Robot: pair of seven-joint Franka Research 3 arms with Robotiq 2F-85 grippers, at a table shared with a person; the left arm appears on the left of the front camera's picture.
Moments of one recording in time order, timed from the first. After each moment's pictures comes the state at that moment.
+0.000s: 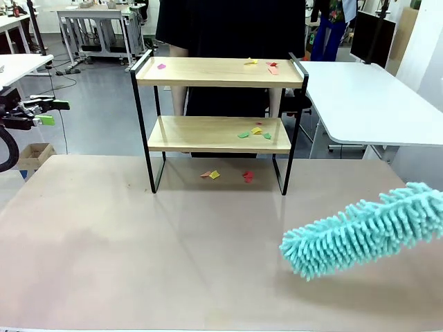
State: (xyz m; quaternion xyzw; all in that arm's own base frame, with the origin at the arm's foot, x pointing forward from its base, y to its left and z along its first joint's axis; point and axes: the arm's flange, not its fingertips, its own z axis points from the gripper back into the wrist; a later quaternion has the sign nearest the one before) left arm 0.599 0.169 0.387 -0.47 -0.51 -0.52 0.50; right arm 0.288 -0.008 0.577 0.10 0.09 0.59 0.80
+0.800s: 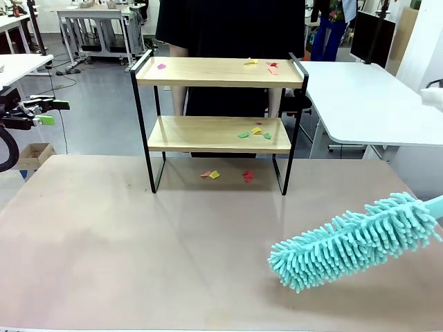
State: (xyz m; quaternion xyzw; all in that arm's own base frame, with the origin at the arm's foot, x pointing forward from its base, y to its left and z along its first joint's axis) left arm 0.599 0.169 0.387 -0.47 -0.51 -0.52 0.50; right arm 0.291 0.008 0.566 0.11 0.09 0.60 0.79
